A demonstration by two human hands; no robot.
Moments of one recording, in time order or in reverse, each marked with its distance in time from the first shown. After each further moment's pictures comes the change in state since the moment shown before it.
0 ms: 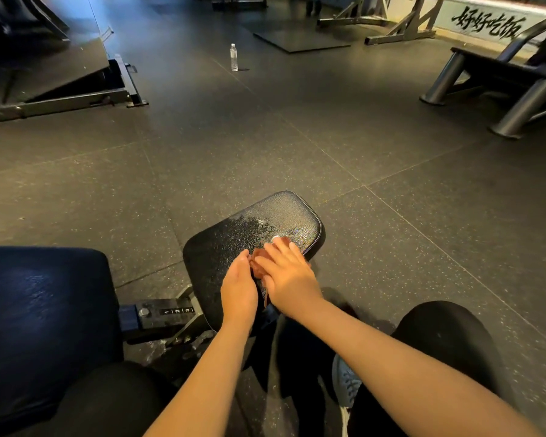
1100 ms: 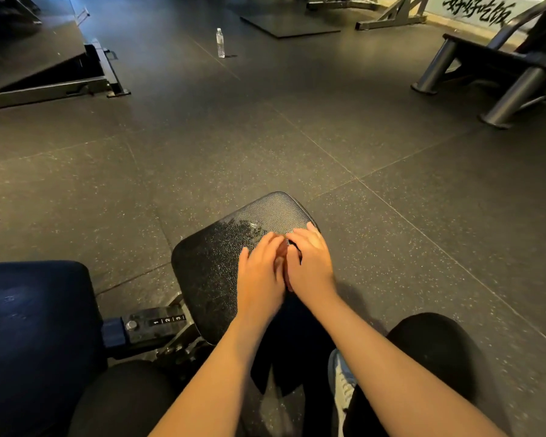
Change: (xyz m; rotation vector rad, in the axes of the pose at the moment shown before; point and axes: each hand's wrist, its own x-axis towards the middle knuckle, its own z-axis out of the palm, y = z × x) left_hand 0.030 -0.005 0.040 0.522 -0.114 0.638; right_hand 0.017 0.025 -0.024 0.409 0.308 0.459
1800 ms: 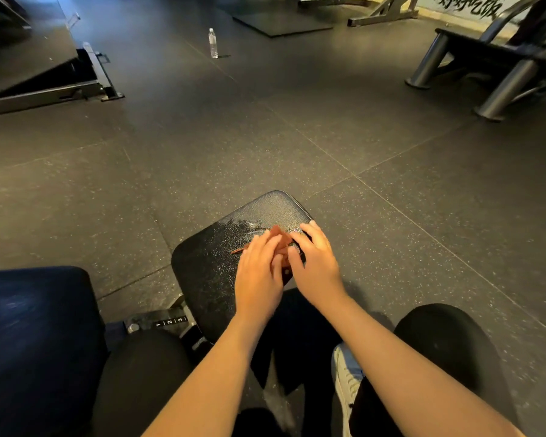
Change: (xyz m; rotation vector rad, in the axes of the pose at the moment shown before) left_hand 0.002 -0.012 0.004 -0.040 0.020 0.051; right_hand -0.005 0.013 -0.008 -0.104 -0.041 -0.074
